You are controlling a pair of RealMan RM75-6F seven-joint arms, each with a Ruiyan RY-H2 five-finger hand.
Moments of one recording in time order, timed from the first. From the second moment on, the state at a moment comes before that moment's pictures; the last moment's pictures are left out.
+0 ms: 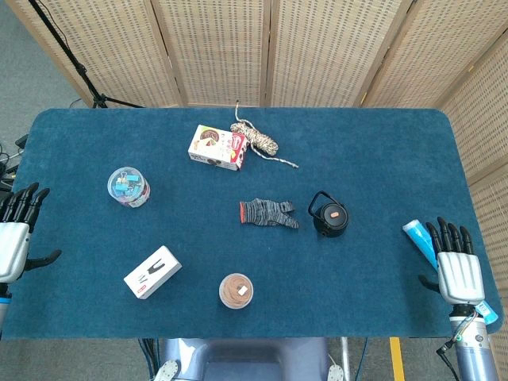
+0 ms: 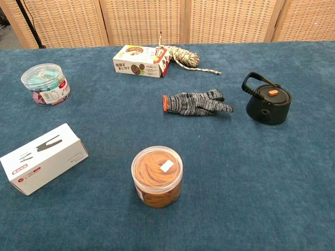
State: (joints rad) left arm -0.21 -0.98 -0.12 -1.85 1.35 1.40 0.18; right arm 0.18 -1.32 0.05 -1.42 -1.33 1.45 -0.23
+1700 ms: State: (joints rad) left arm -0.19 -0.97 -0.10 -1.85 1.35 1.41 0.19; right arm 0.69 -1.37 0.24 -1.51 -1.05 0.87 -0.33
